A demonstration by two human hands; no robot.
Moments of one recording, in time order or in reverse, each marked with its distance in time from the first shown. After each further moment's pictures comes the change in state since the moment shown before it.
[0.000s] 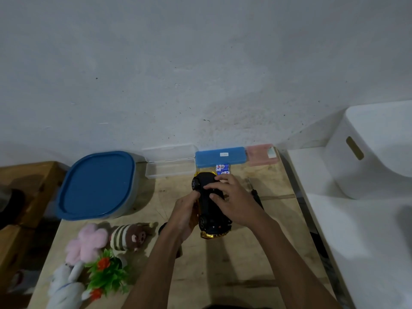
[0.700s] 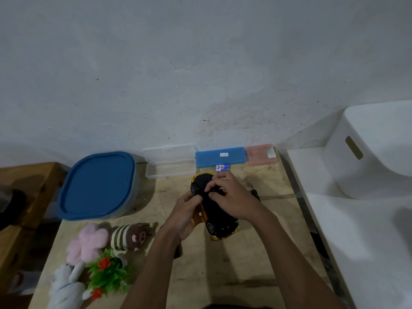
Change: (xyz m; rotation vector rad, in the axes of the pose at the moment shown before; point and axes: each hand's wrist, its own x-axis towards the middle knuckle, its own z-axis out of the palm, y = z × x) left_hand -0.001 0.002 -0.002 -0.065 -0.105 0.046; right_hand 0.010 -0.012 -0.007 0.045 -0.073 0.034
